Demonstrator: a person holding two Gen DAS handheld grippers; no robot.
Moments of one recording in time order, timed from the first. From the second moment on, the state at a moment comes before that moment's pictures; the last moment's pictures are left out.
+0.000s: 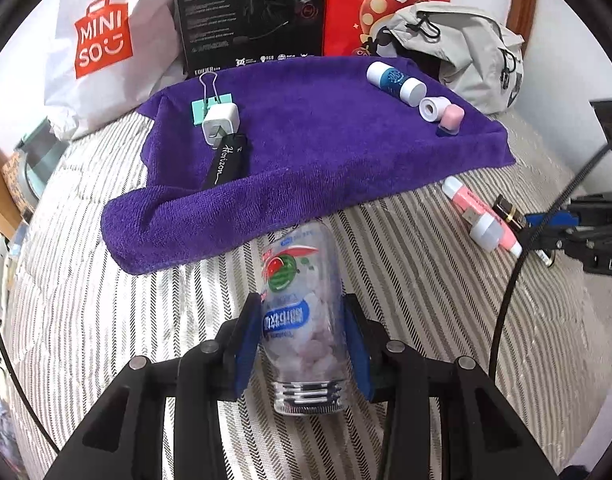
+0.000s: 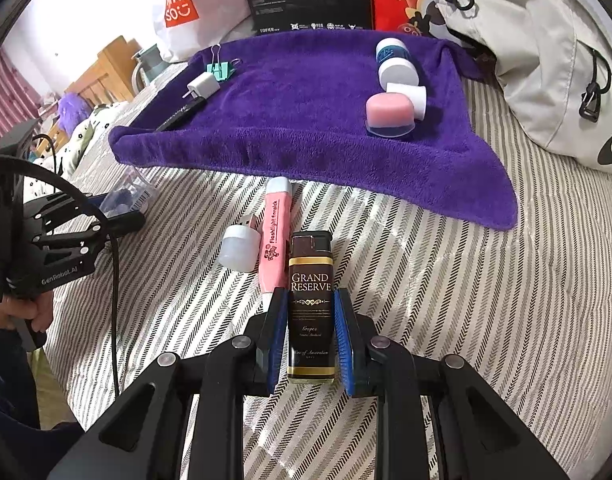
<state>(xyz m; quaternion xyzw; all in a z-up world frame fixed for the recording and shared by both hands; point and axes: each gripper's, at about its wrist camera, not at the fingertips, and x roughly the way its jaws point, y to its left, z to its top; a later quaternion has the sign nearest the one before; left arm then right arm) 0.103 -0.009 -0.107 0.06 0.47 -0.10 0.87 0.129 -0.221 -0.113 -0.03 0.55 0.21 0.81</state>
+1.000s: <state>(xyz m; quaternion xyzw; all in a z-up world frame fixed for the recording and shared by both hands) 0.139 0.014 -0.039 0.04 0.44 -0.09 0.89 0.199 -0.197 -0.060 -0.04 0.49 0.26 0.83</state>
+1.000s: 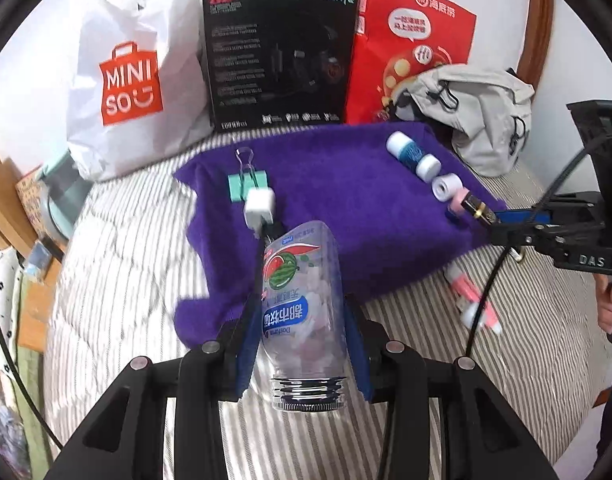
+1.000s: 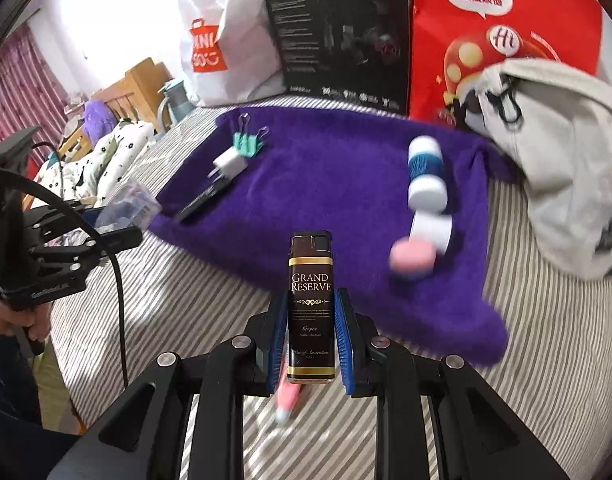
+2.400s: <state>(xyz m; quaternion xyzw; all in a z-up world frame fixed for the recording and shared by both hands) 0.244 -0.008 -0.088 0.05 0.48 -0.13 0.86 0.257 -0.183 -0.104 -0.11 0.51 0.26 0.81</state>
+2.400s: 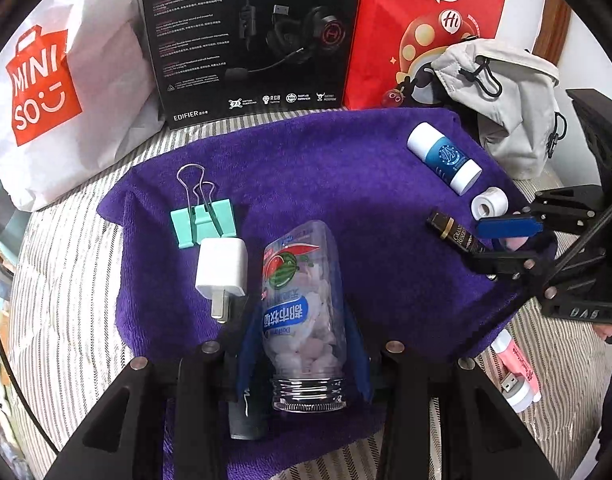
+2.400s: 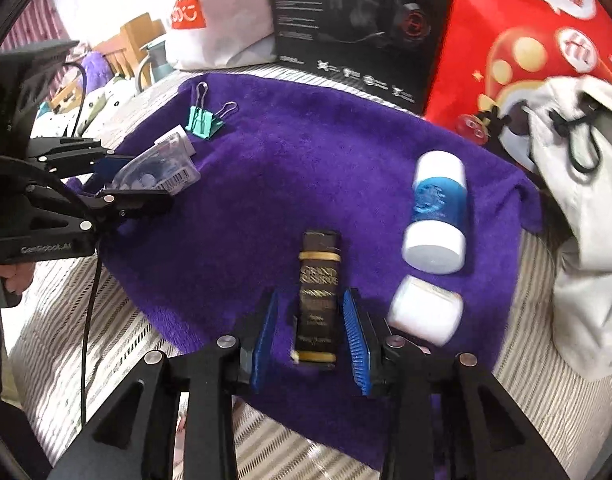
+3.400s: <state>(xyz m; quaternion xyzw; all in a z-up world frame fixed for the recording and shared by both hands) 0.234 -0.026 -0.102 0.05 0.51 -0.12 0.85 0.147 -0.264 -0.065 -0.01 0.50 0.20 0.84</state>
